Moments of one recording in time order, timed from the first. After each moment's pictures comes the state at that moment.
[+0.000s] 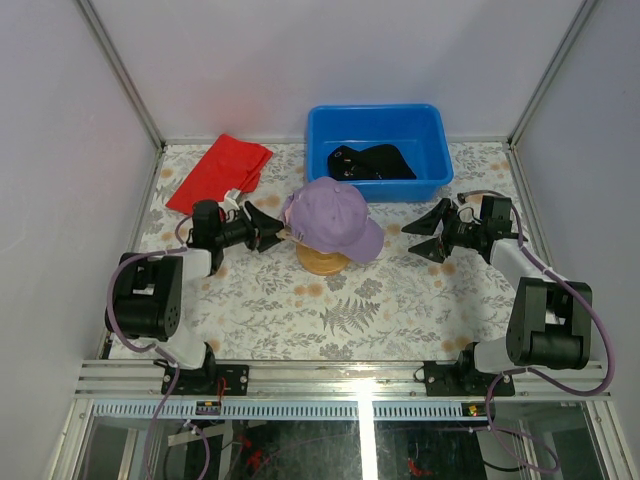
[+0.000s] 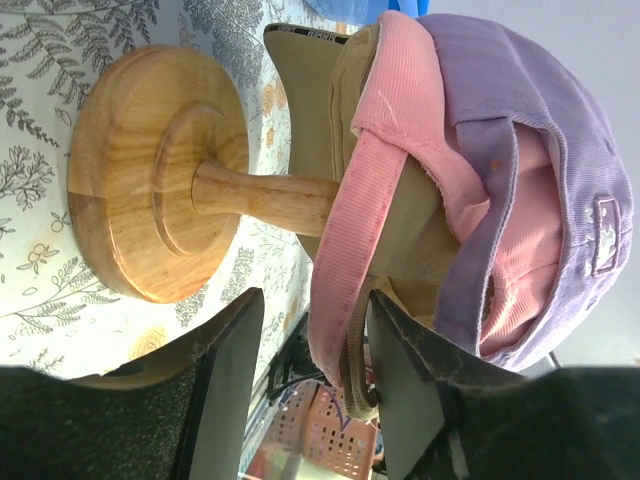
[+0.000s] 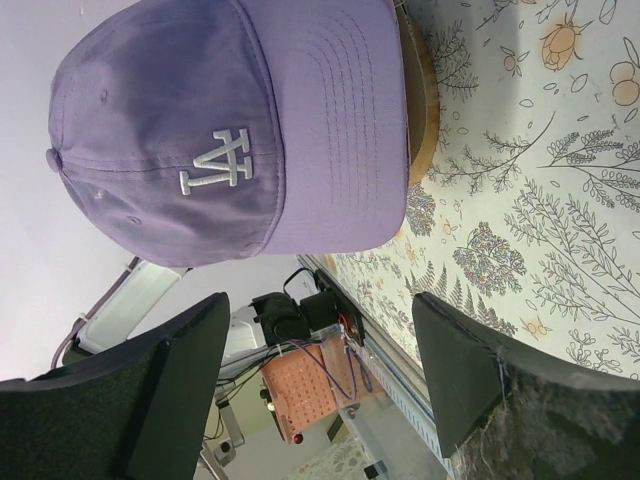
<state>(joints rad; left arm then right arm) -0.04 1.60 0.62 0.60 0.92 -1.21 -0.11 1.42 0.75 -0.16 -1.03 0.81</state>
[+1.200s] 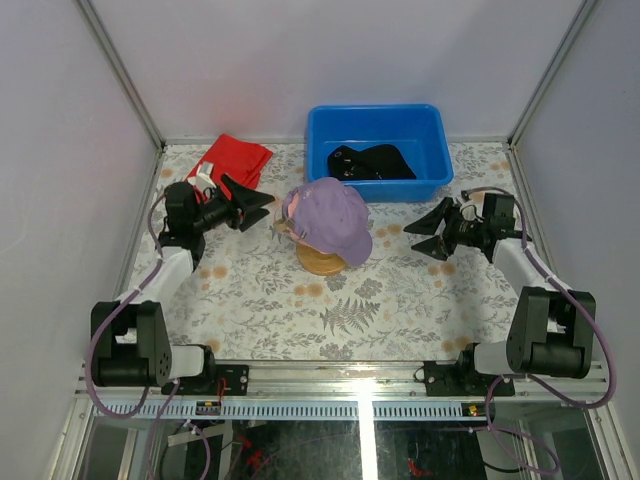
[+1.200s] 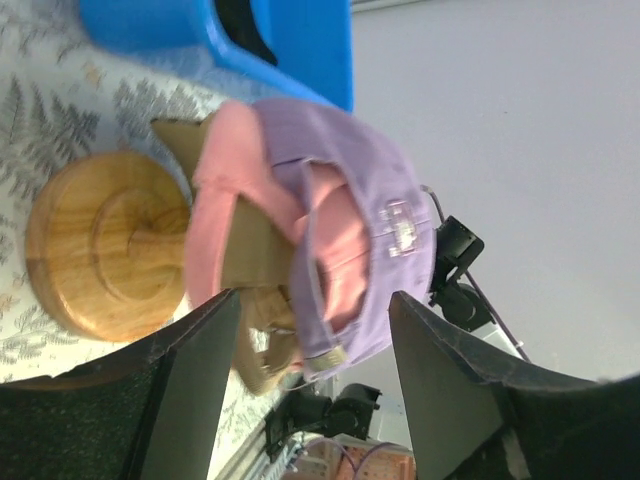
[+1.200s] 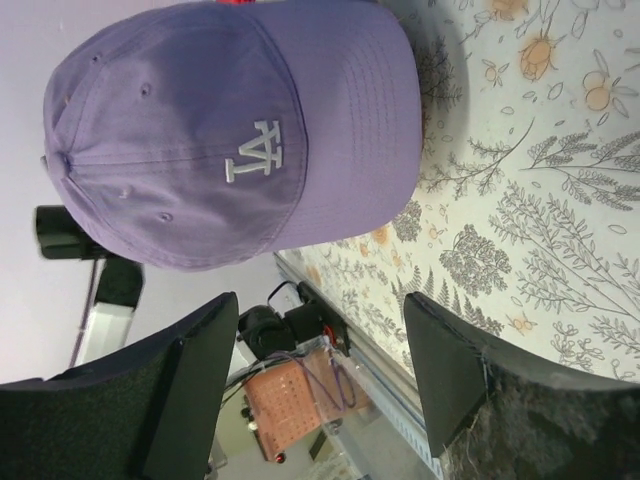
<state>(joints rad) 0.03 1.32 0.70 0.37 0.84 -1.16 -0.11 1.38 0.76 -0.21 -0.99 0.78</state>
